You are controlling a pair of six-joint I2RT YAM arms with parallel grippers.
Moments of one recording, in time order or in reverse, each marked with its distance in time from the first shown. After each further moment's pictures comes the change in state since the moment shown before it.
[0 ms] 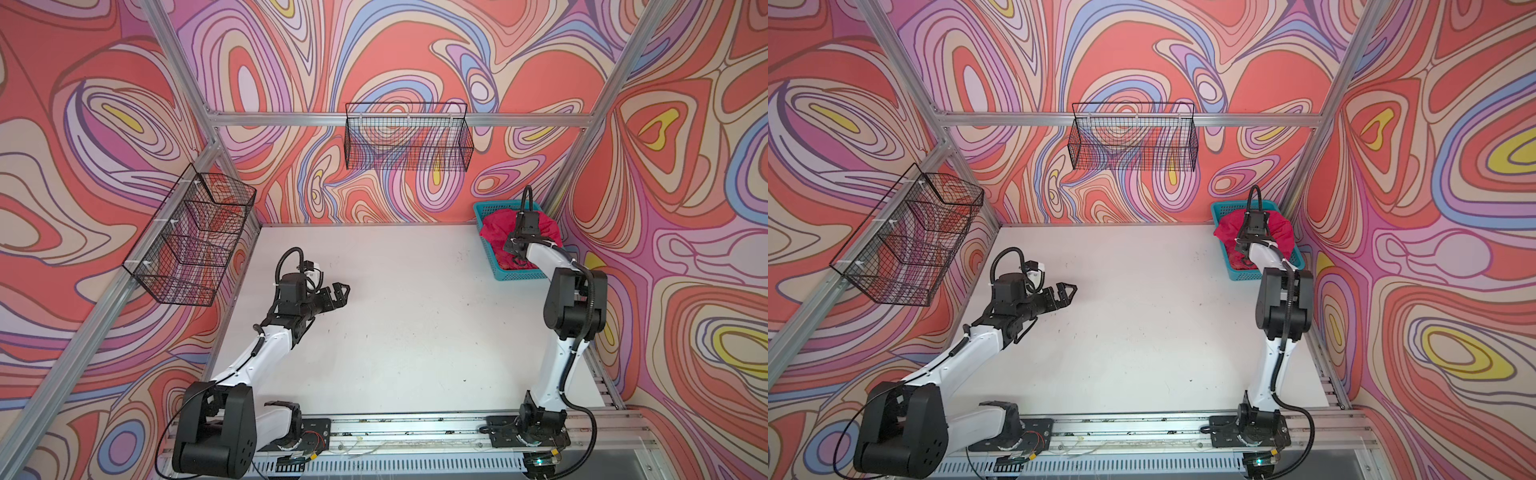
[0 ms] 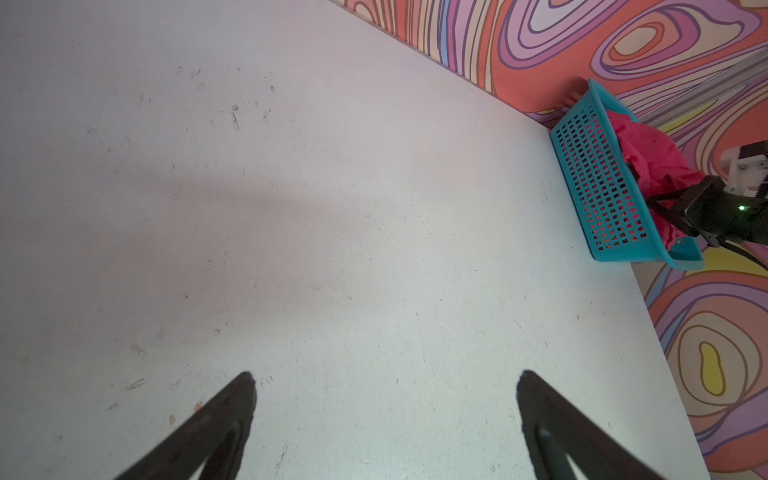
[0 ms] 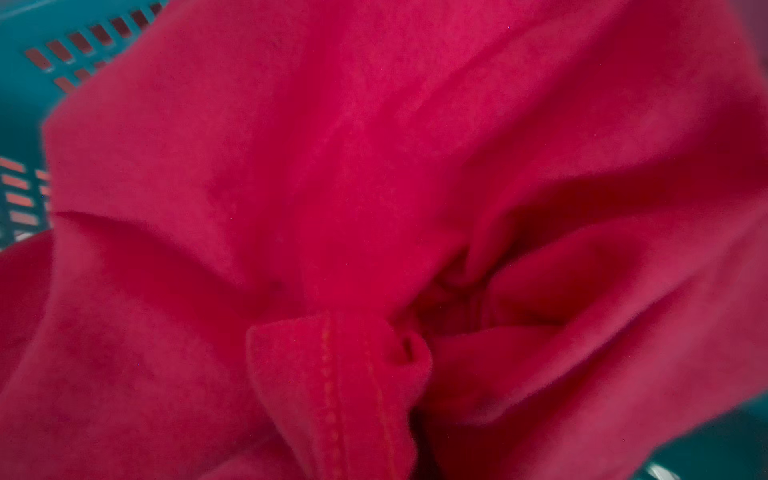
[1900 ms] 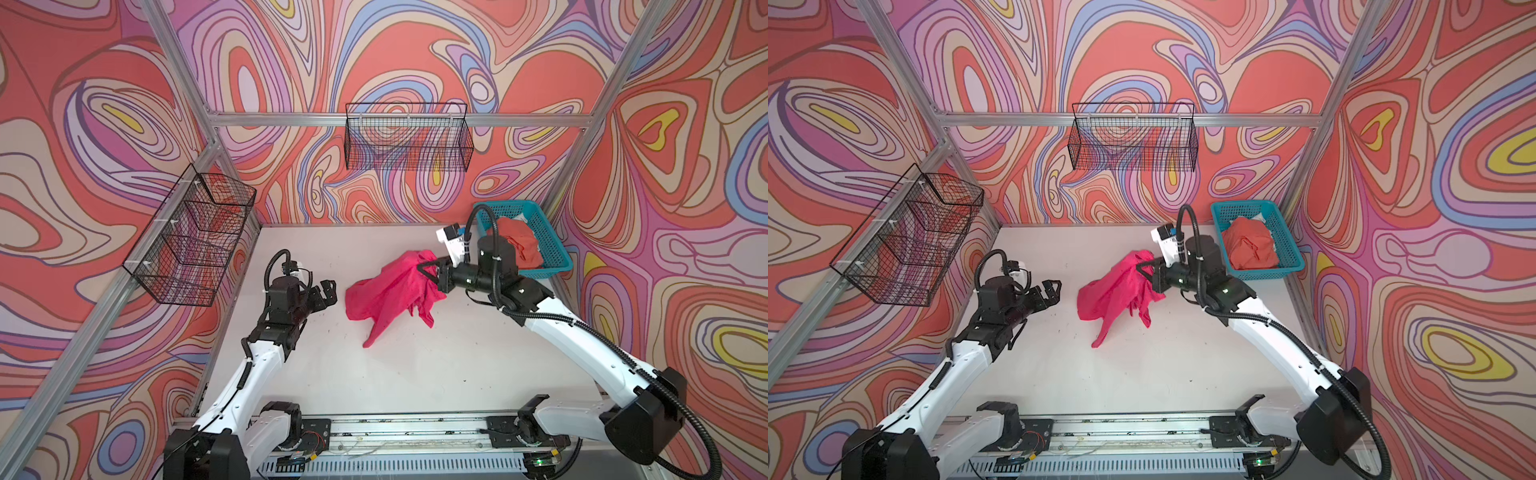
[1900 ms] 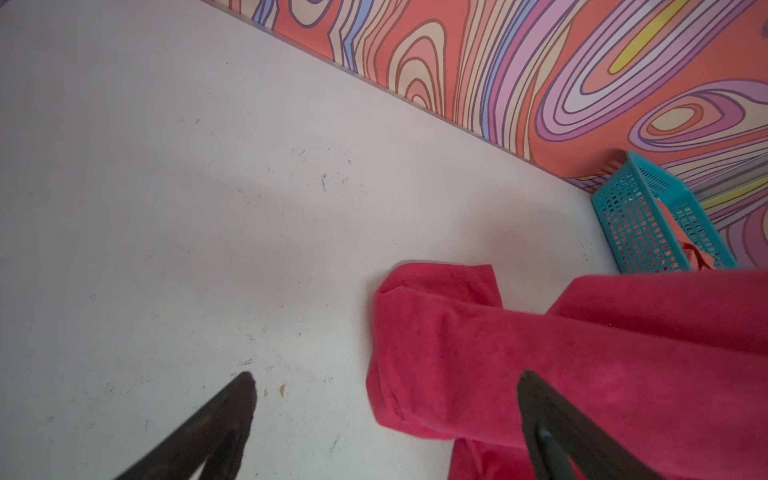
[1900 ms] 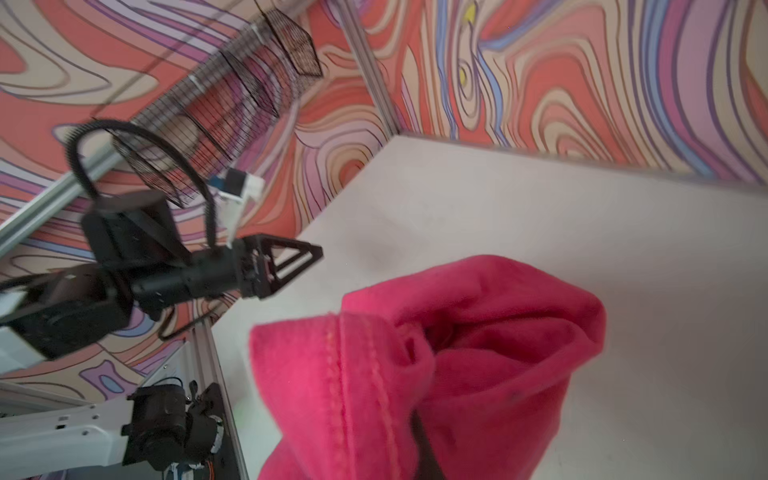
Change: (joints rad) left arm -0.001 -0.197 0.003 -0.121 -0.232 -0.023; right arm 0.649 -0.825 -0.575 0.101 -0.743 0.047
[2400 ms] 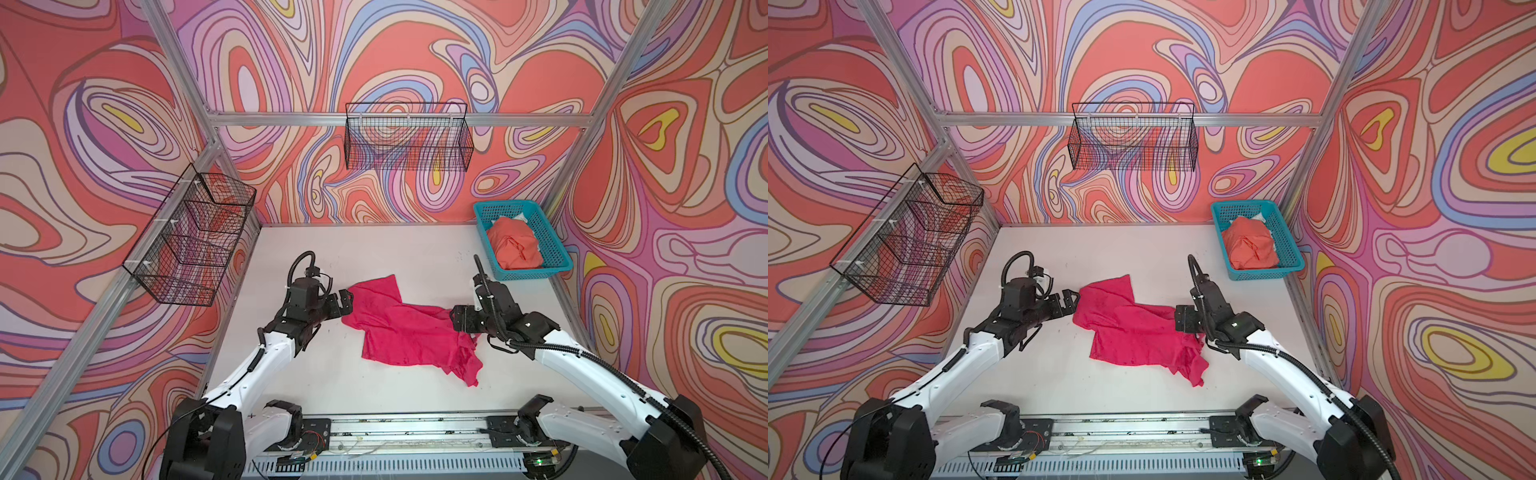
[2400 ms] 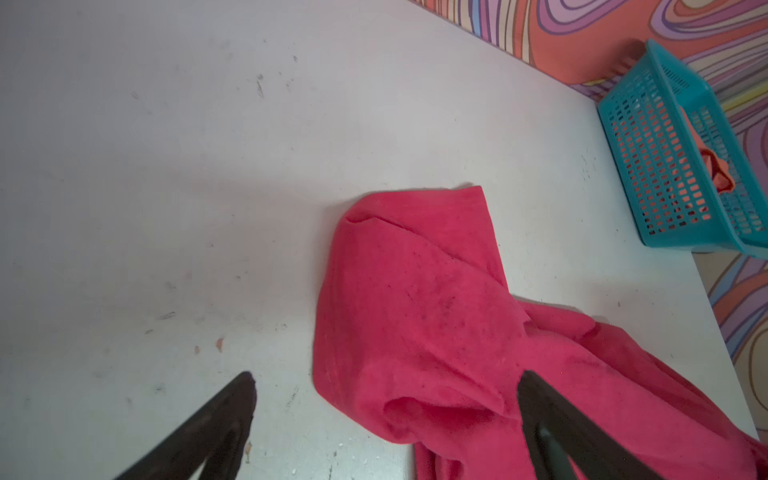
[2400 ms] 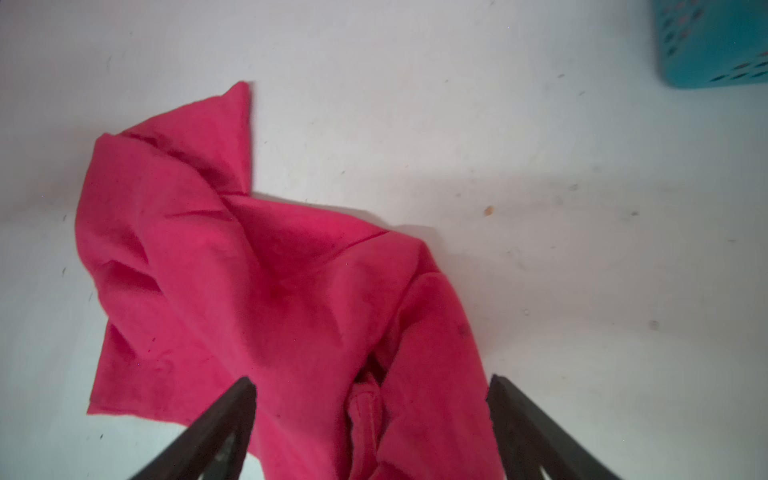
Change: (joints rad) left arm -0.163 0.127 0.003 -0.041 0.021 -0.020; right arm 0.000 -0.166 -0.220 -0.354 0.594 0.168
